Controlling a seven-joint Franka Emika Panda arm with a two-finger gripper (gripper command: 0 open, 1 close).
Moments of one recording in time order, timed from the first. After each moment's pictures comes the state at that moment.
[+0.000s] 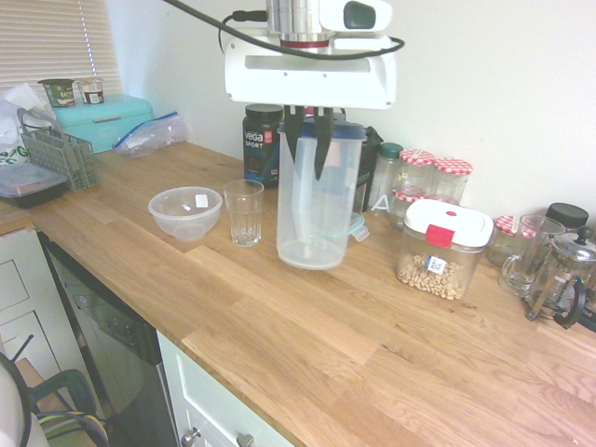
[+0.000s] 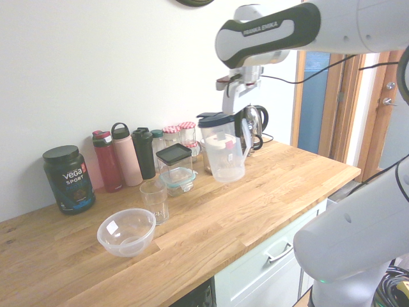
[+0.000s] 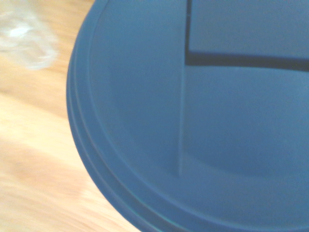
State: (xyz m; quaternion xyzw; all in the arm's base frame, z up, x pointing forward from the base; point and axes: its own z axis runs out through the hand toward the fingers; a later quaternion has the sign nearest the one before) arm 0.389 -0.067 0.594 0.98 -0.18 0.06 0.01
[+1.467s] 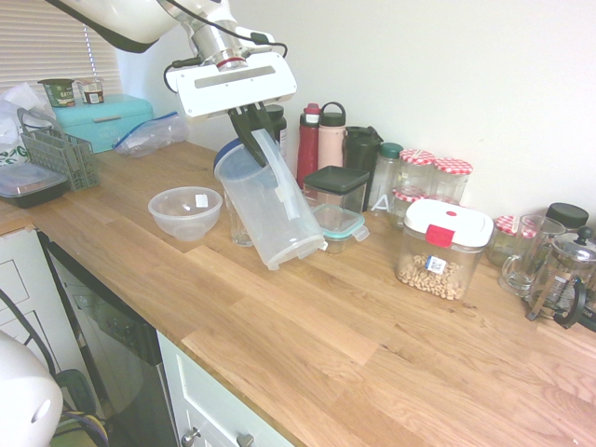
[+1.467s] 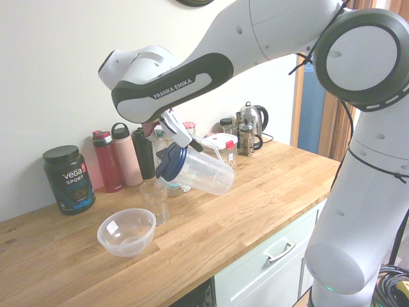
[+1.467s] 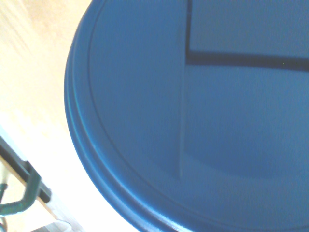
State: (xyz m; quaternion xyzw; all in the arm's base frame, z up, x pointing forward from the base) arm 0.464 0.129 0.530 0.92 0.17 -0.09 0.34
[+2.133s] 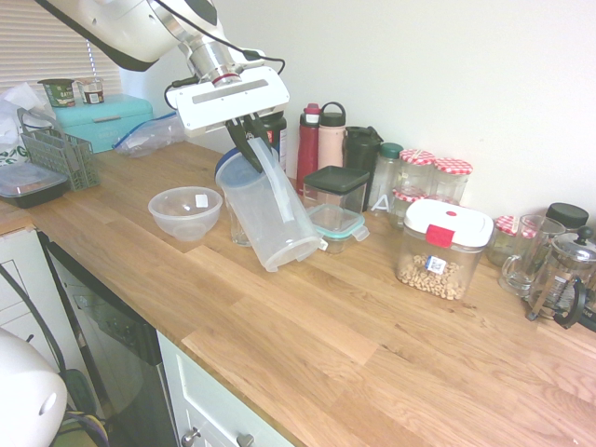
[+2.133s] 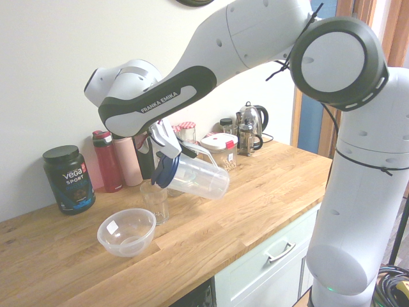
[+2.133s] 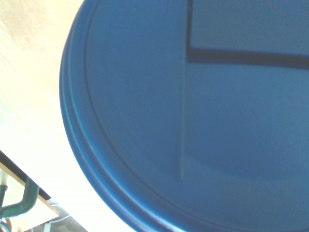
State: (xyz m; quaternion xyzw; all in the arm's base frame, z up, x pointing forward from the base) arm 0.485 0.152 0.507 0.91 0.14 -0.11 0.37
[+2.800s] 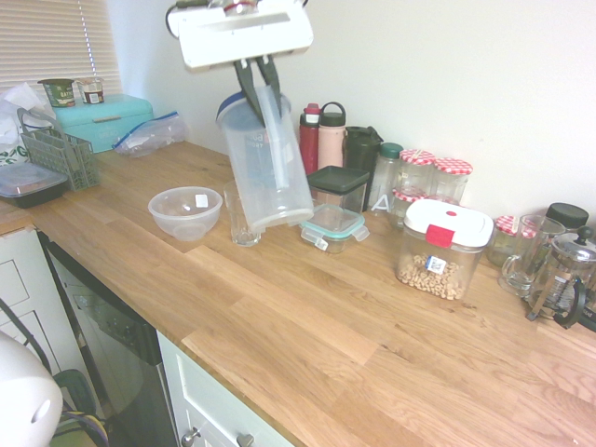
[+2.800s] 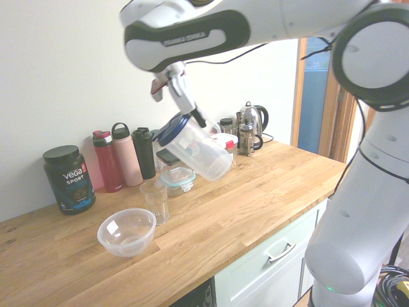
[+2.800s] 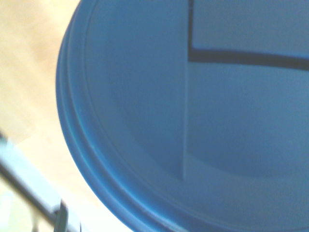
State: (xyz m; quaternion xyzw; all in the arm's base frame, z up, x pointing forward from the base) arm 0.450 0.067 0.631 0.97 0.06 -0.02 0.23
